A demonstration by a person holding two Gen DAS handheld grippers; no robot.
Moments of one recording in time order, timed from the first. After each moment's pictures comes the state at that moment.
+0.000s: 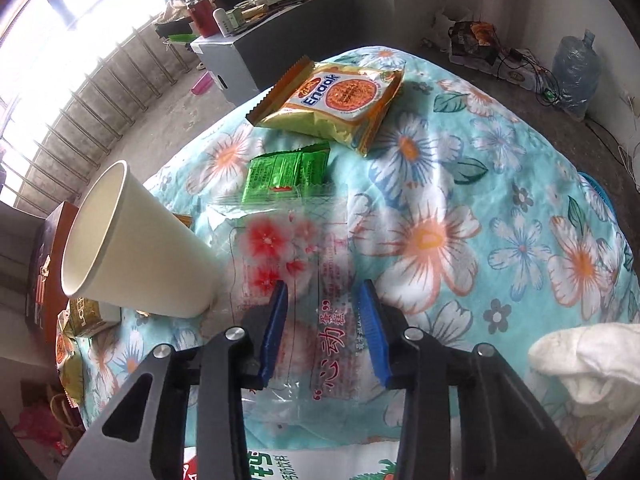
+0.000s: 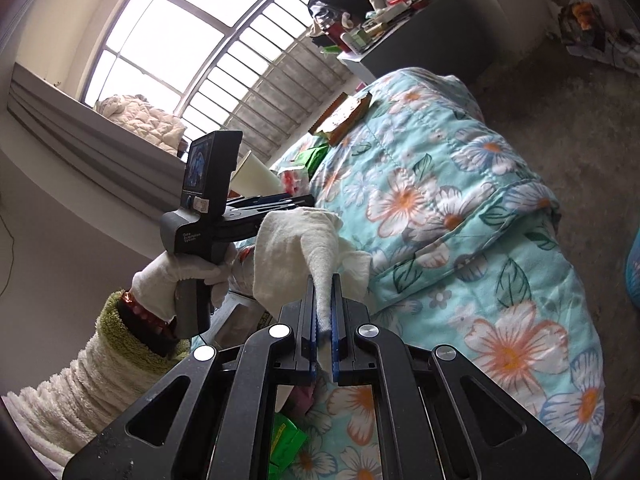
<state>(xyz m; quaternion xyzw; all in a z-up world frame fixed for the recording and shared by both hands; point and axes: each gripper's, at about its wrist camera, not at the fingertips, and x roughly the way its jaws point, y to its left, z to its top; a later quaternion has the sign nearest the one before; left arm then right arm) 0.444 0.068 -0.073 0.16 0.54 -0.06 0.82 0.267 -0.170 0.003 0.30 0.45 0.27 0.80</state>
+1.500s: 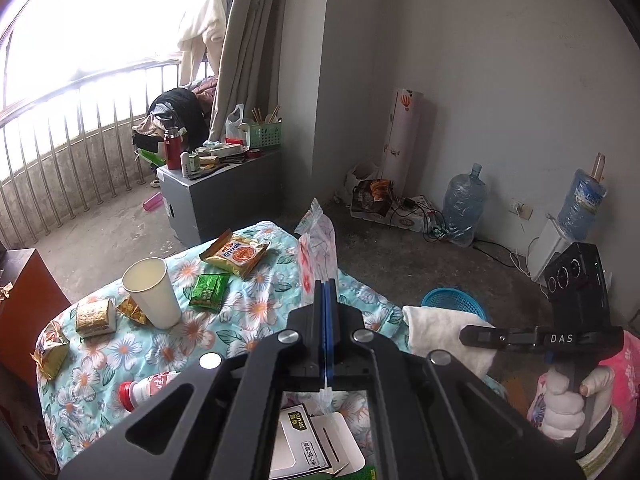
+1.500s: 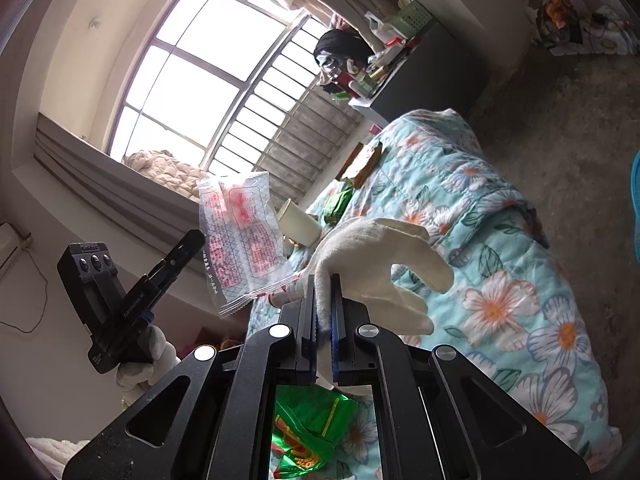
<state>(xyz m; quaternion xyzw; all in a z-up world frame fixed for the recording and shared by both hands) 0.248 0.048 0.102 0.03 0.30 -0.22 0.93 0.208 -0.219 0.041 0.38 0.37 0.27 0.80</state>
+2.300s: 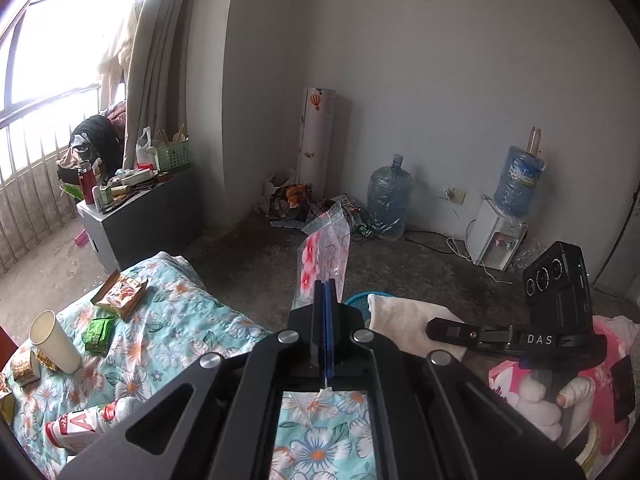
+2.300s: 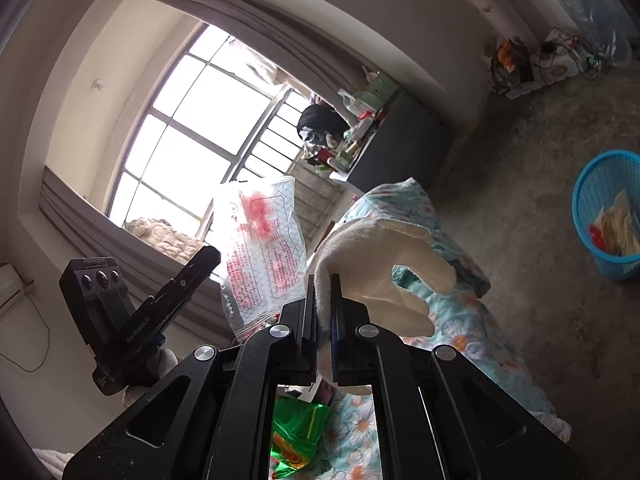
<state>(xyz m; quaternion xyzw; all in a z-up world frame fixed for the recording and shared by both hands) 0.233 -0.096 0.115 0.06 0.28 -0.34 0.89 0.144 -0.320 0.049 0.44 0.27 0.19 0.83</state>
